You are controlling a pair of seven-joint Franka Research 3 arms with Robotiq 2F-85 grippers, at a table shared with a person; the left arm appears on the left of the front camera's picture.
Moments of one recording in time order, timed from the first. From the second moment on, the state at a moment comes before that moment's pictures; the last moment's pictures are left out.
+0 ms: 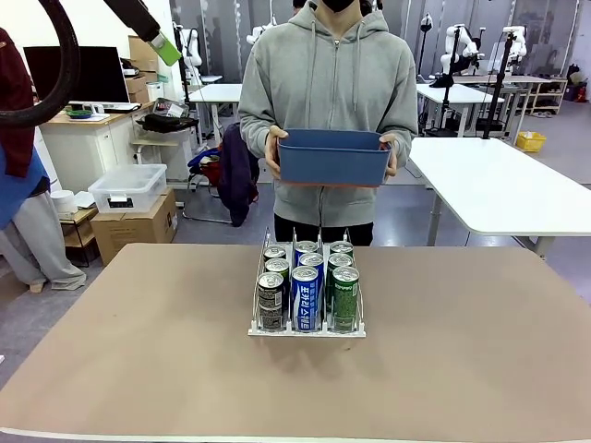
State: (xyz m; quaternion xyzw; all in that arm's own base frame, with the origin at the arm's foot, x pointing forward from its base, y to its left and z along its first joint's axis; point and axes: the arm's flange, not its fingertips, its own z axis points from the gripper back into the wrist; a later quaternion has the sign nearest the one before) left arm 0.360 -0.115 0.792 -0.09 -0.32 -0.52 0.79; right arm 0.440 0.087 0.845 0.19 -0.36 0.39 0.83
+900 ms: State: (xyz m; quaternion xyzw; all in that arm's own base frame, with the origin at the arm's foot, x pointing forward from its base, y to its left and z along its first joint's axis) left arm 0.360 -0.115 0.792 -0.09 -0.32 -0.52 0.79; right arm 0.440 0.087 0.845 0.19 -0.36 0.39 0.83
